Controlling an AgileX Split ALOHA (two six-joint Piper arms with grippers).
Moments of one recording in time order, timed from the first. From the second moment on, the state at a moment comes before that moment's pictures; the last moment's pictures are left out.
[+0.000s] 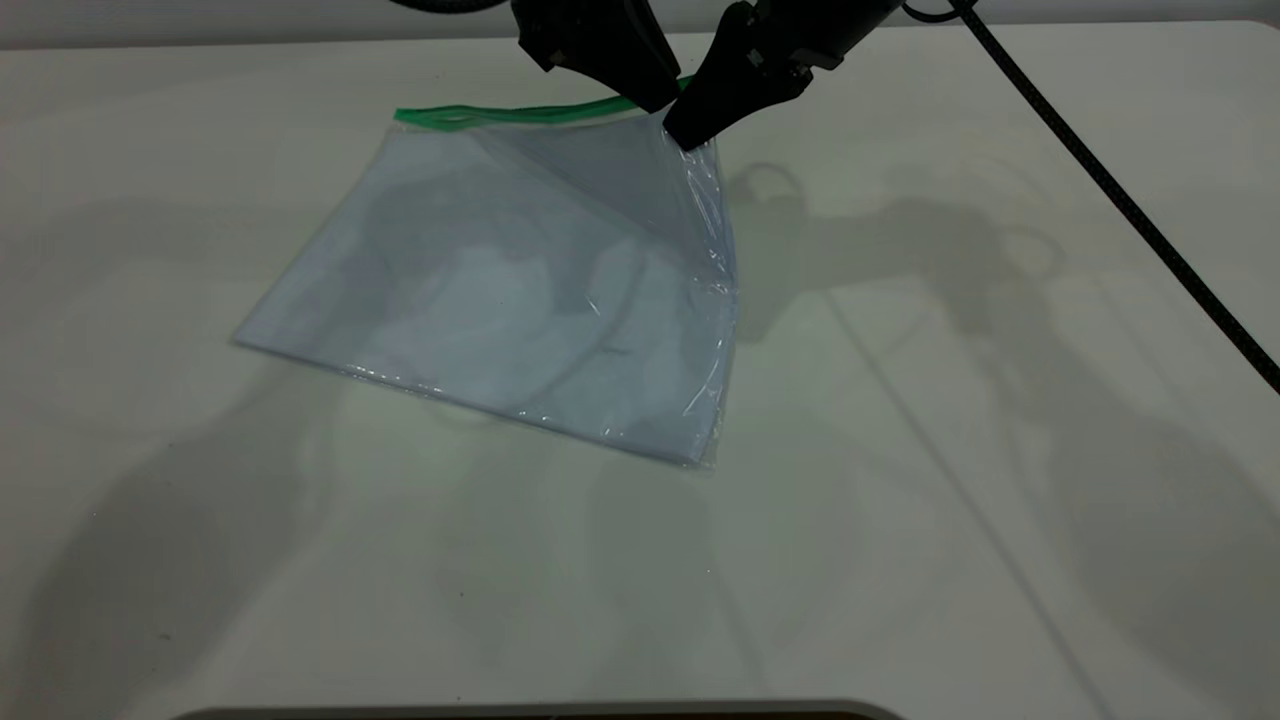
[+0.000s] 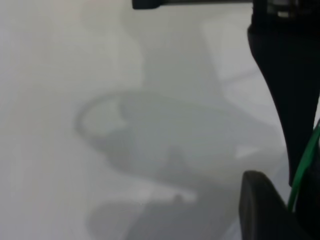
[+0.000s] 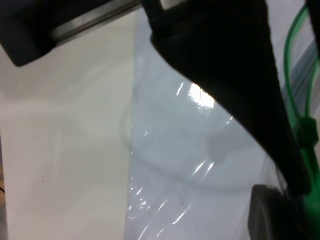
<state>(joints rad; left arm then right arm) -0.35 2.57 -2.10 -0.75 0.98 1.58 0.28 2.48 -1.80 0.99 0.96 -1.41</state>
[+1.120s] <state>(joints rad) -0.27 2.58 -2.10 -0.68 0.99 1.52 0.17 2.49 -1.80 1.05 0.99 -1.34</state>
